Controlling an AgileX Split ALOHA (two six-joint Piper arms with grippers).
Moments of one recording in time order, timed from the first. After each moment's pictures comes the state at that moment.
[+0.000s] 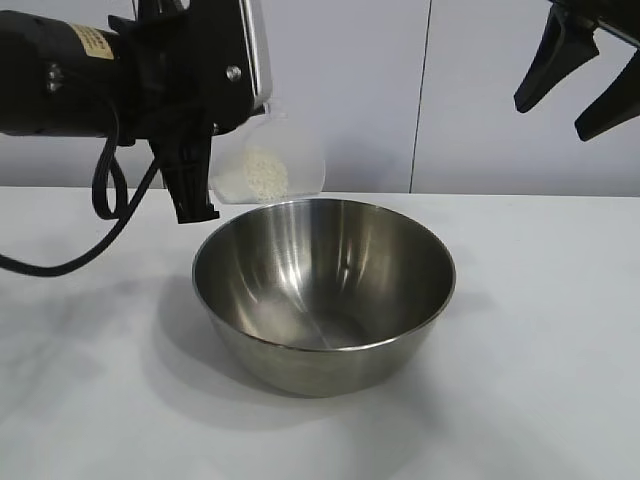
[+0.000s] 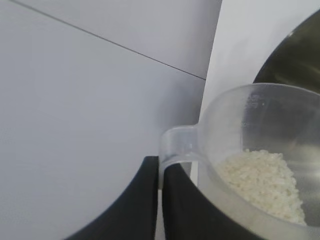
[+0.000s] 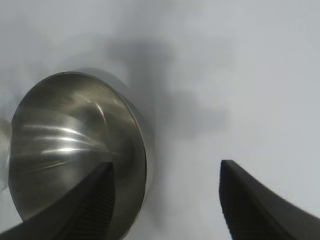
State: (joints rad) left arm -0.68 1.66 -0.80 -0.10 -0.52 1.52; right arm 0.01 1.58 -1.28 0.43 0.90 -0.16
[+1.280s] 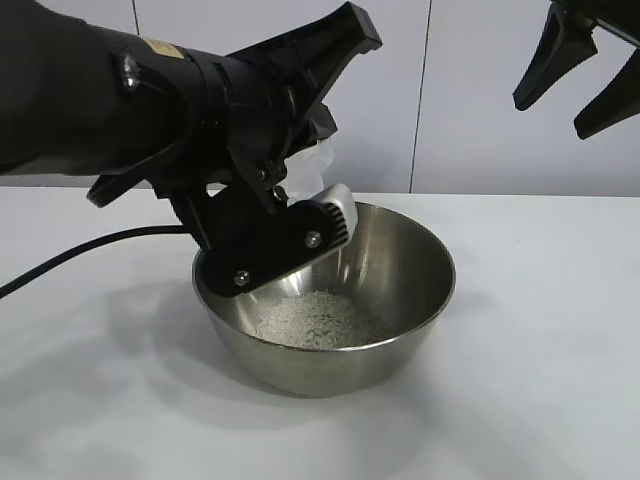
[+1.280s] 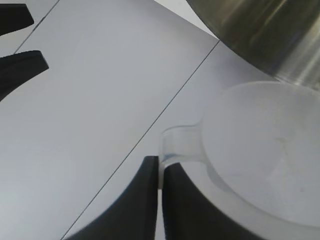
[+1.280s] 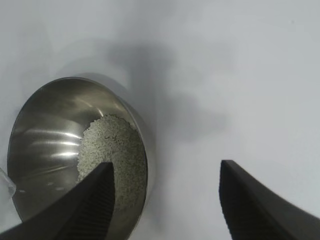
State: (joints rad) left arm -0.92 1.66 -0.80 -0.63 -0.58 2.94; right arm 0.01 1.58 -1.28 0.43 0.89 -0.16
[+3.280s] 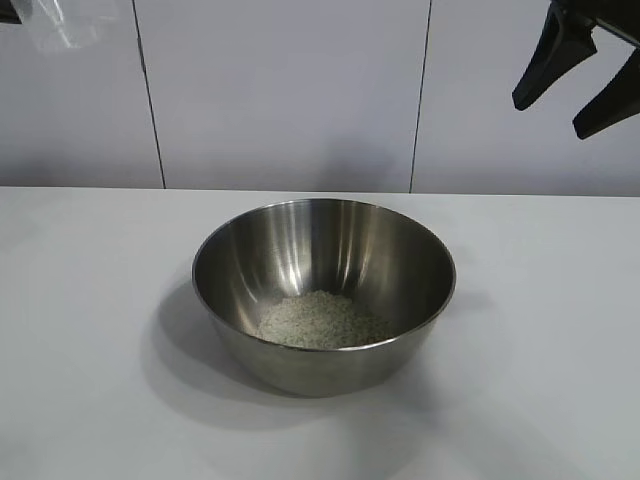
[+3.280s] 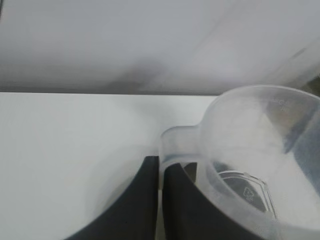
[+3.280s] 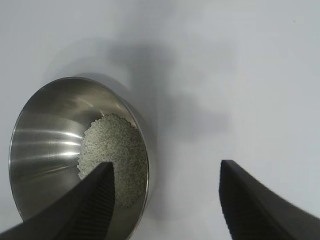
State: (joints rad) left arm 0.19 1.59 -1.11 -1.39 0.95 1.46; right arm 0.01 1.58 -1.28 0.43 0.89 -0.16
